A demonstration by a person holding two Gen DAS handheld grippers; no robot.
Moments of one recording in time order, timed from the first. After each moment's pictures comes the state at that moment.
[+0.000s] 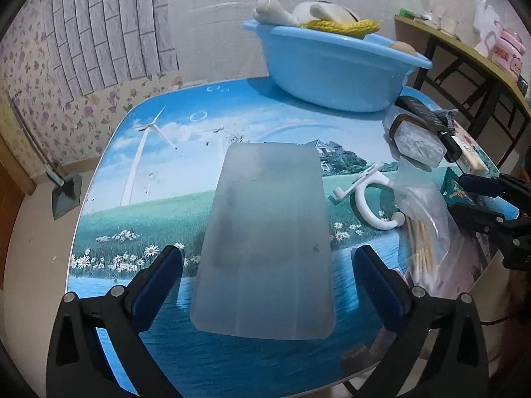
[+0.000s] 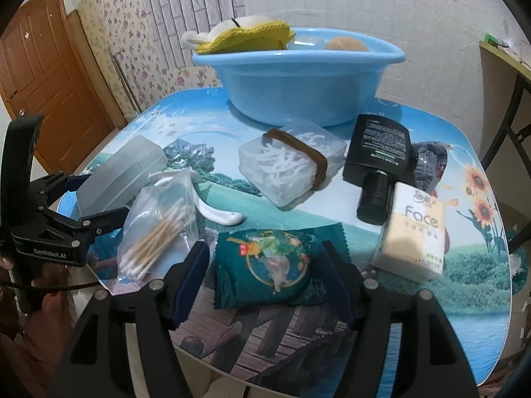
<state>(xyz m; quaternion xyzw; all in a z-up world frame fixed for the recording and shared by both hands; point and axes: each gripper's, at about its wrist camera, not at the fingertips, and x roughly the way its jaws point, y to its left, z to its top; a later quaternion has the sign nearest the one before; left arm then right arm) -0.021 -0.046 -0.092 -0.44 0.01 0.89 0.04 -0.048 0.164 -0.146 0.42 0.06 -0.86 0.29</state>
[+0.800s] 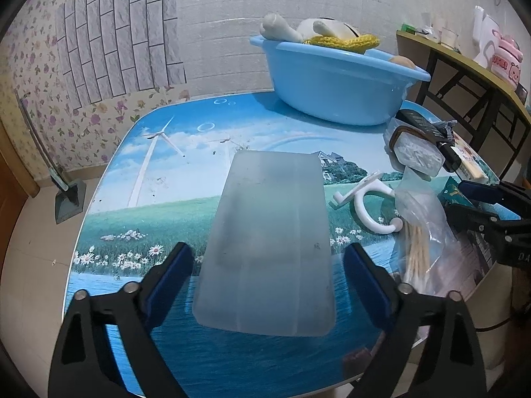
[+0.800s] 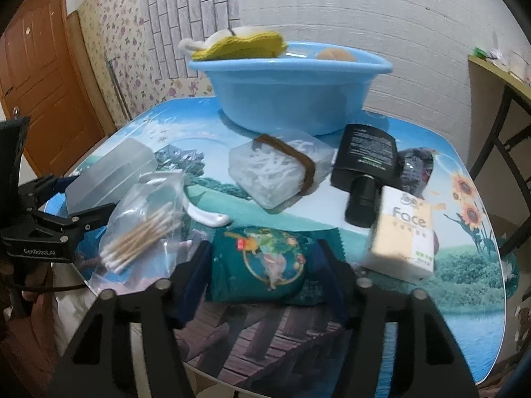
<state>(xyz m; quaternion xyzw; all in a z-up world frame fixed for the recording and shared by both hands) -0.013 -0.047 -0.092 -0.41 0.00 0.91 0.03 -0.046 0.166 -0.150 0.39 0.07 -0.88 0.27</state>
